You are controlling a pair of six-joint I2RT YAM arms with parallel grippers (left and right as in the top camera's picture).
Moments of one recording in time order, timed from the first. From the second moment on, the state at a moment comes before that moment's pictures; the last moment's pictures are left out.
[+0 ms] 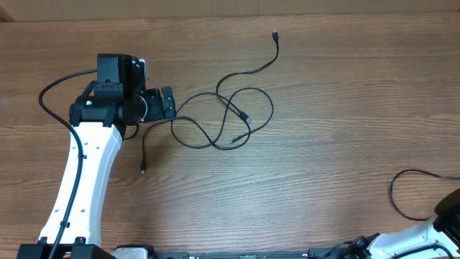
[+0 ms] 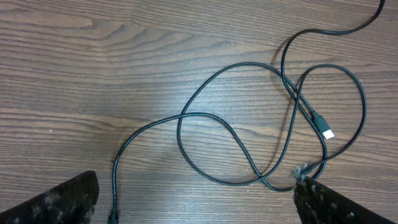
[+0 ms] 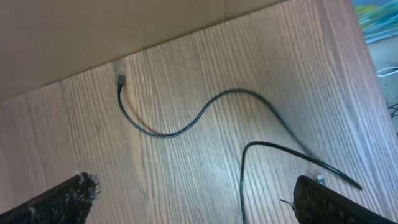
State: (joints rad) left arm -0.03 1.46 1.28 -0.87 0.12 -0.20; right arm -0.90 1.88 2.10 -1.40 0.26 0.93
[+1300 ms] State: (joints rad) left arm -0.03 1.46 1.28 -0.87 0.12 -0.20; right arm 0.04 1.88 2.10 -1.36 -0.31 0.36
